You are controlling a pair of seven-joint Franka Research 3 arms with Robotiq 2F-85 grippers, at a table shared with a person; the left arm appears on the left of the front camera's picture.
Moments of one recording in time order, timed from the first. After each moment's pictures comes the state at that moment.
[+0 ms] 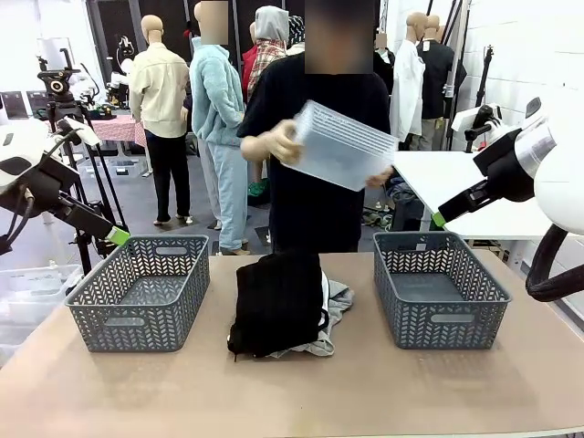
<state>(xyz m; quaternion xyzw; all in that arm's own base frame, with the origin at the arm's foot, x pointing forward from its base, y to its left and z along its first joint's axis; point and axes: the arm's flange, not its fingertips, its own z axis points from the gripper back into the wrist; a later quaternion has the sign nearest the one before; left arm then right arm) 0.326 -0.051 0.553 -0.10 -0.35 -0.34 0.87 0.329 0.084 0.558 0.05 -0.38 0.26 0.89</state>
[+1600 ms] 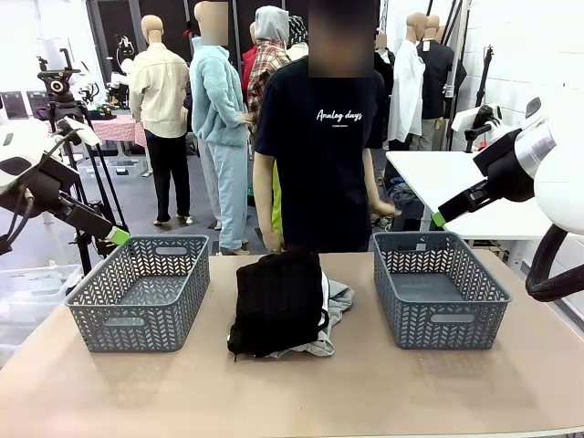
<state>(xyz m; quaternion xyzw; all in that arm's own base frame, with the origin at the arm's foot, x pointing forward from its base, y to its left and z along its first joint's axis) 0.326 -0.051 0.553 -0.10 -0.35 -0.34 0.87 0.329 0.084 0.558 0.05 -0.38 0.26 0.89</state>
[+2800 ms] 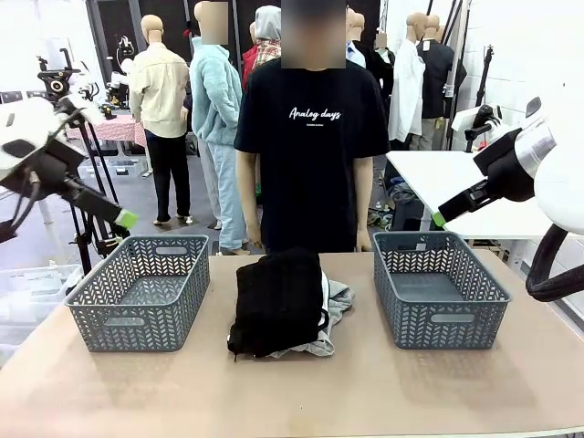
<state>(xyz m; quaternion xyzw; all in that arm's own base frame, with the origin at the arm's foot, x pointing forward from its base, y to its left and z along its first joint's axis) 0.317 -0.083 0.583 -0.08 -0.38 -0.36 0.85 0.329 0.084 0.558 0.05 -0.38 0.26 0.89</state>
